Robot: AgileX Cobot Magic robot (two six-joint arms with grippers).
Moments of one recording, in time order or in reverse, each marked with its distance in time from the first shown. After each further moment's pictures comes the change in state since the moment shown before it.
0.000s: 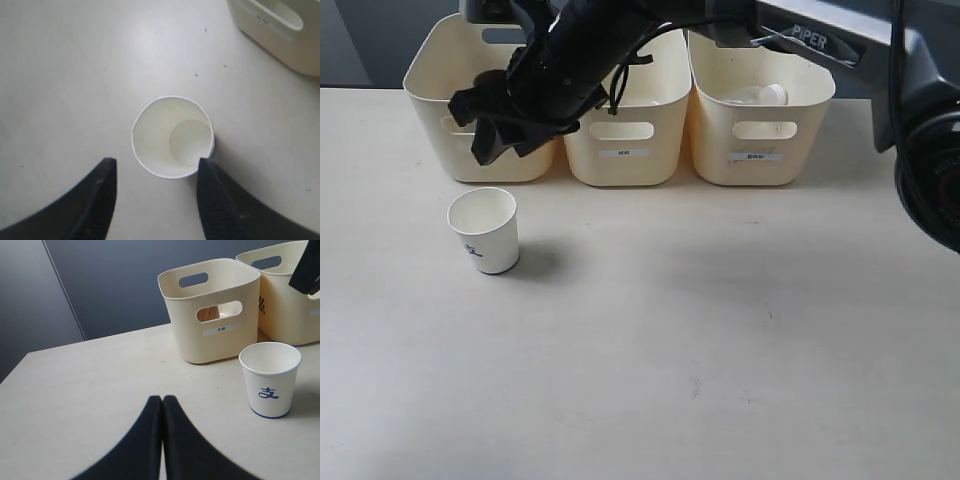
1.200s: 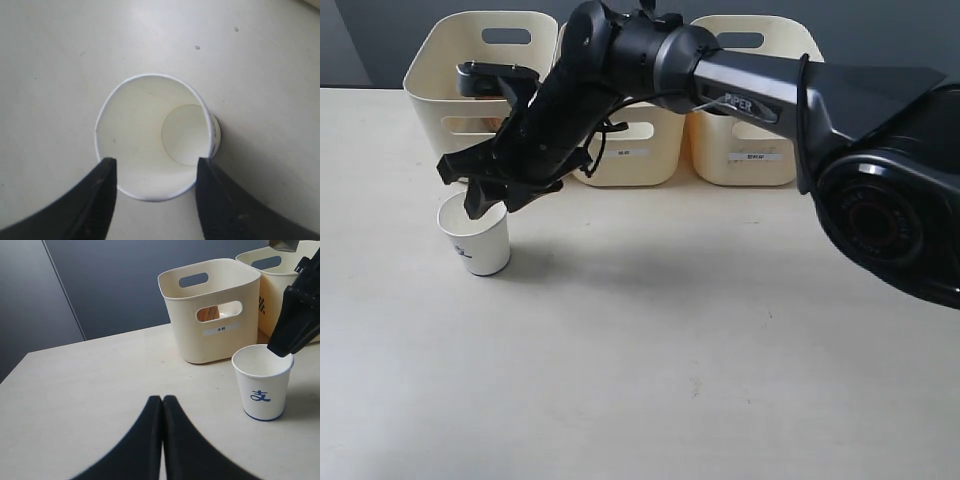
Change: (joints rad) left arm 0.000 0.000 0.000 0.000 0.000 0.000; right arm 0.048 0.139 -0.002 0.021 -0.079 0.086
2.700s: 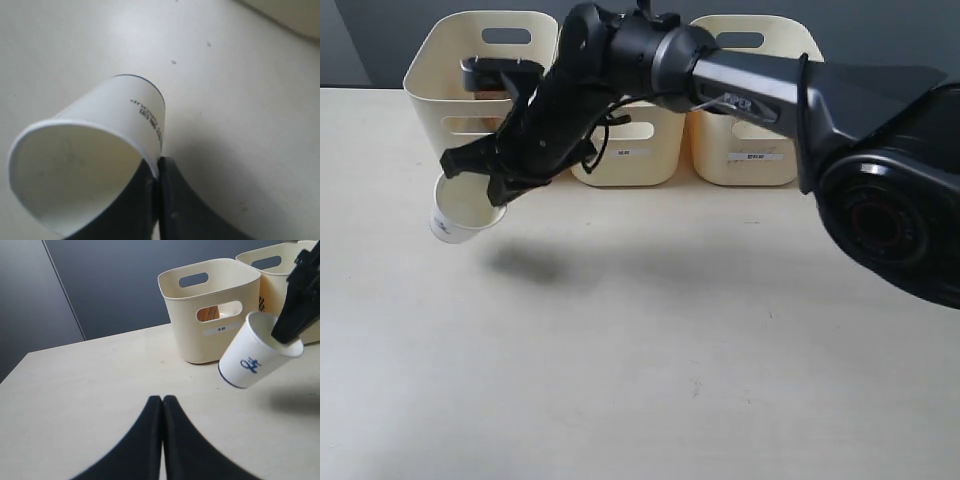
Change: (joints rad) left arm 0.000 0.000 0.000 0.000 0.000 0.000; right arm 0.002 -0.020 0.001 -0.078 -0.051 0.062
